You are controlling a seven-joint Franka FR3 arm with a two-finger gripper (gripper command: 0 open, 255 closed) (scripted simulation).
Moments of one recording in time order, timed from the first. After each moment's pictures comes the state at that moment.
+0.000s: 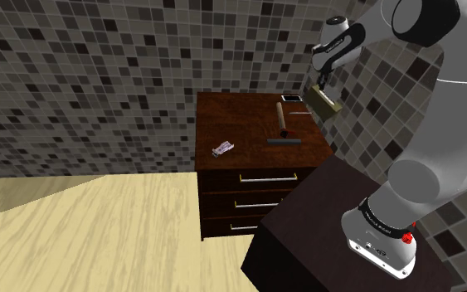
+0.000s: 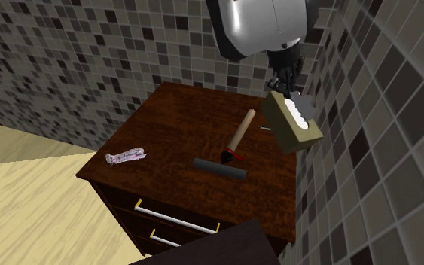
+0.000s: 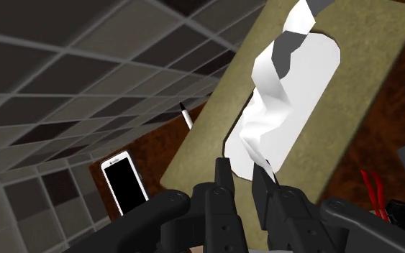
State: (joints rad) arm -0.36 0.41 -0.35 -1.93 -0.34 2.53 -0.78
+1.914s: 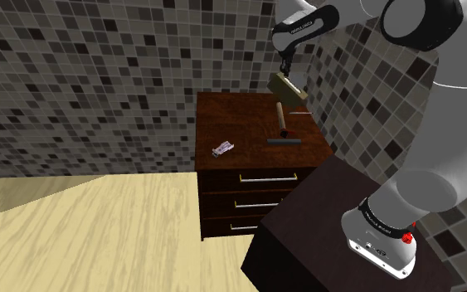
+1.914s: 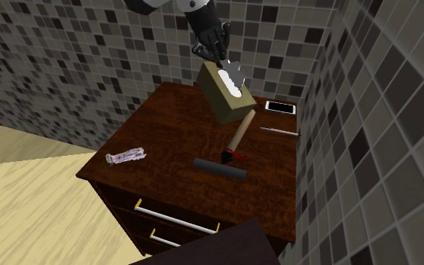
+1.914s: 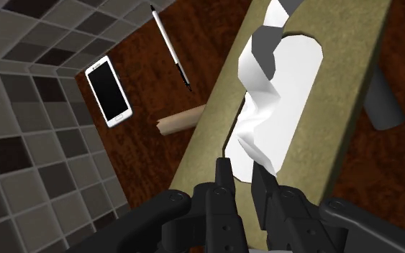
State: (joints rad) arm -0.11 0.40 -0.25 -1.72 -0.36 2.20 -0.52
